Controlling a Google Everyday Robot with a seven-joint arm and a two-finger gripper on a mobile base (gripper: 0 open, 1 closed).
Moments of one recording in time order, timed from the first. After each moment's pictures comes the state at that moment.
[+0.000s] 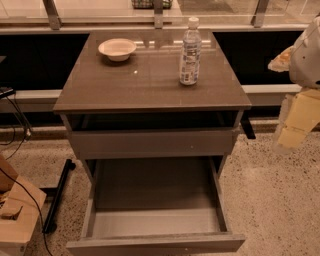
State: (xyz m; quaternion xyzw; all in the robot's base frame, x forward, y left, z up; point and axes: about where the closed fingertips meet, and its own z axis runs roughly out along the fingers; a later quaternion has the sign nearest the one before) arm 0.438 -0.217 0.976 -0.60 0.78 -0.03 0.16
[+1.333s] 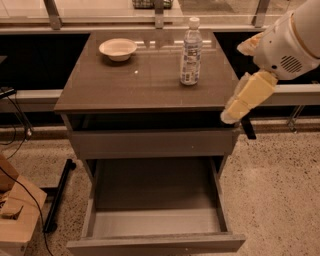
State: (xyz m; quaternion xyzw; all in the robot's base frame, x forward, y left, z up) arm 0.508 -0.159 0.980 -0.57 0.76 0.05 0.31
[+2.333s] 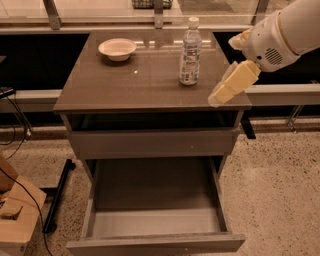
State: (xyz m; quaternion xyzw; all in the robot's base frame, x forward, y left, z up) arm 0.560 -0.149 0.975 -0.53 0.76 0.10 0.36
